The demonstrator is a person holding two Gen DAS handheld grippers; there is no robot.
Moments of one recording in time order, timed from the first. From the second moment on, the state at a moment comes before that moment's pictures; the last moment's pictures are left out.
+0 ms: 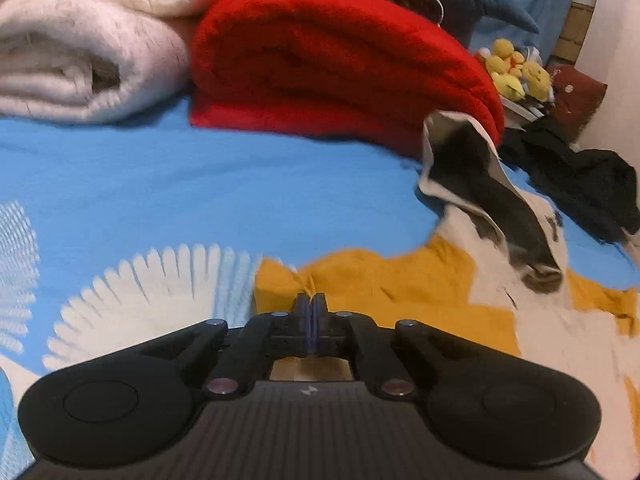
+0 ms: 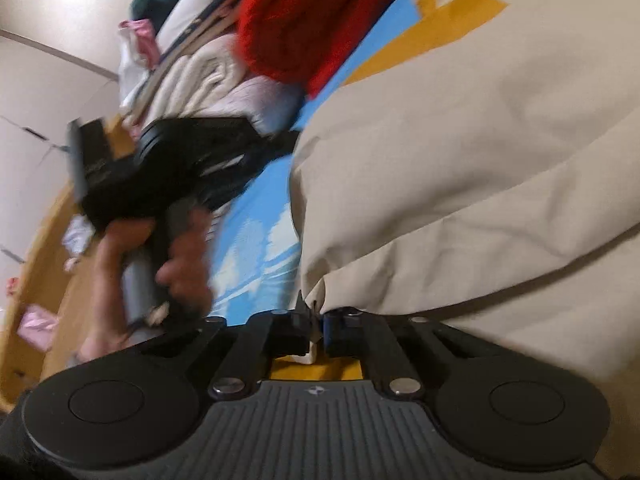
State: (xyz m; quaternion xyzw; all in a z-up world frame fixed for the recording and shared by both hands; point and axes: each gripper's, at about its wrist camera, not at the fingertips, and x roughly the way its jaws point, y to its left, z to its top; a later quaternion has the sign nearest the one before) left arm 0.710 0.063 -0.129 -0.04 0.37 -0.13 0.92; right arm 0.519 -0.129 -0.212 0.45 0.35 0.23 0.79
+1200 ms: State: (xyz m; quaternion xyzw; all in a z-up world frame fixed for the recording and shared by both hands) left arm 0.628 0.065 -0.161 0.02 0.41 -0.05 0.91; right arm 0.497 -0.424 -0.181 0.03 0.33 -0.09 0.94
